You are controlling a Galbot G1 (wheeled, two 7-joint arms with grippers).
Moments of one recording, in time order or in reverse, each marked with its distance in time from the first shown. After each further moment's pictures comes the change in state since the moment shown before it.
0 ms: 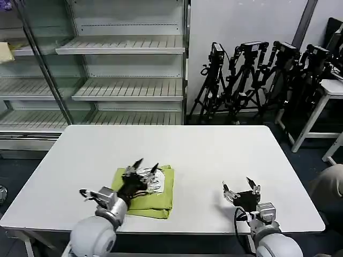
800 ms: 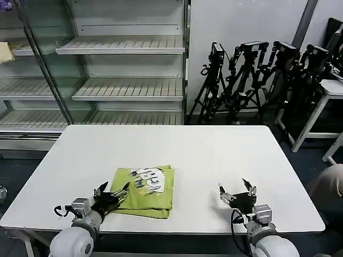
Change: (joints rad) left arm 0.111 -0.035 -0.199 0.139 -0.126 0.063 -0.025; right arm -0.009 0.003 -0.021 0.010 -0.012 0.004 -0.002
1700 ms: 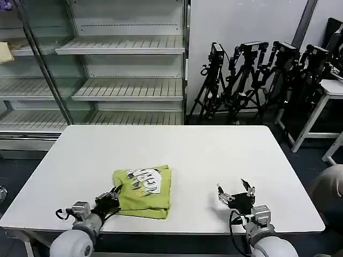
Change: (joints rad) left arm 0.021 0.003 -0.026 0.022 -0.011 -0.004 0.058; right arm -0.001 0.007 -0.013 0.007 -0.010 0.000 0.000
